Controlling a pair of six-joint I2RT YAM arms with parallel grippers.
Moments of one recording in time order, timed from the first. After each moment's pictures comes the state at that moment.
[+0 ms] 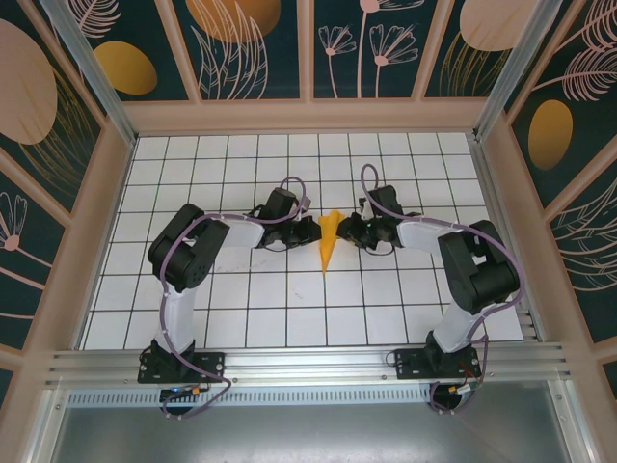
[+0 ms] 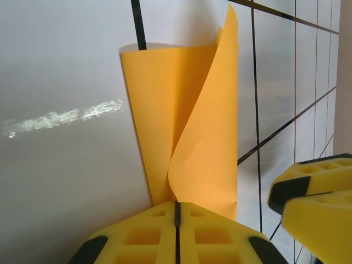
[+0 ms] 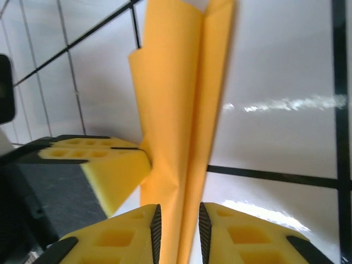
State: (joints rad) left arm -0.59 2.06 1.09 0.17 0.54 -0.79; right arm 0.41 1.71 0.86 -0.08 -0.49 0.75
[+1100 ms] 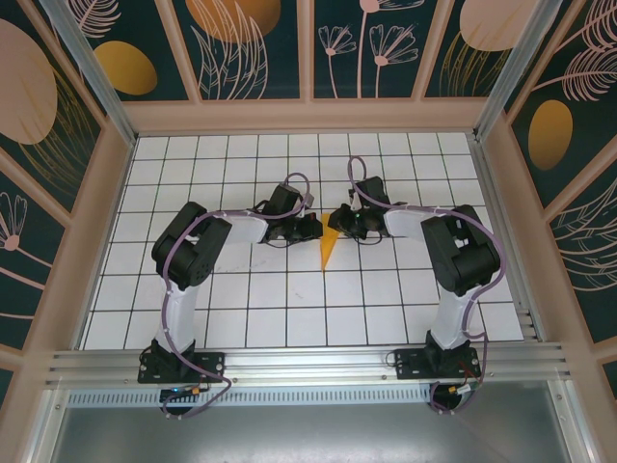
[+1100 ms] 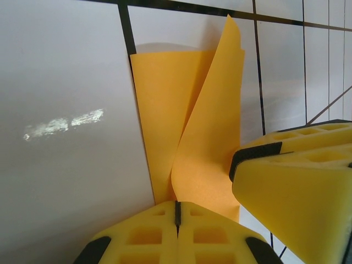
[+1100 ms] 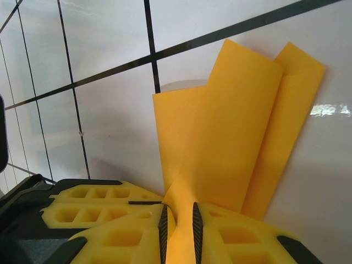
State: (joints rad) left arm -0.59 2.09 1.16 0.10 0.50 -0.73; right arm 0.44 1.87 1.01 -0.07 -0.45 0.75
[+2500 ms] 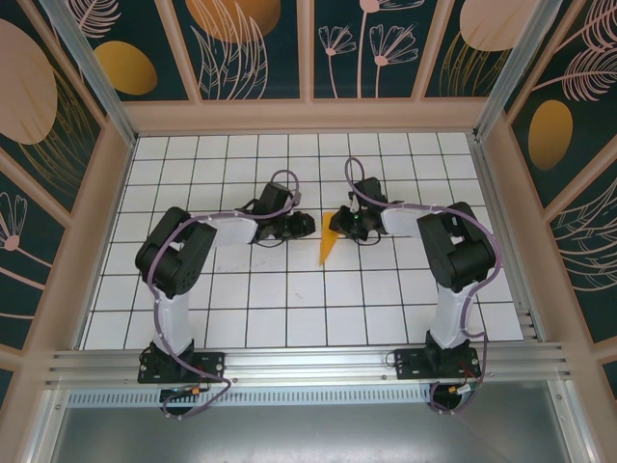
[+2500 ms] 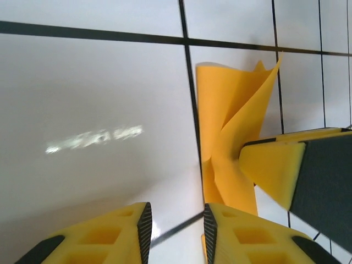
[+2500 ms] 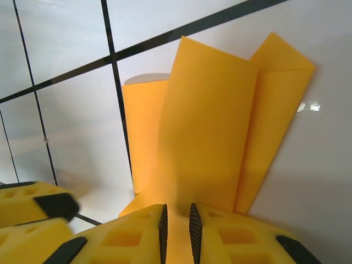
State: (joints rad) left arm -0.56 1.94 1.07 0.02 0.38 -0.70; right arm 0.44 1.91 1.04 -0.13 -0.39 0.72
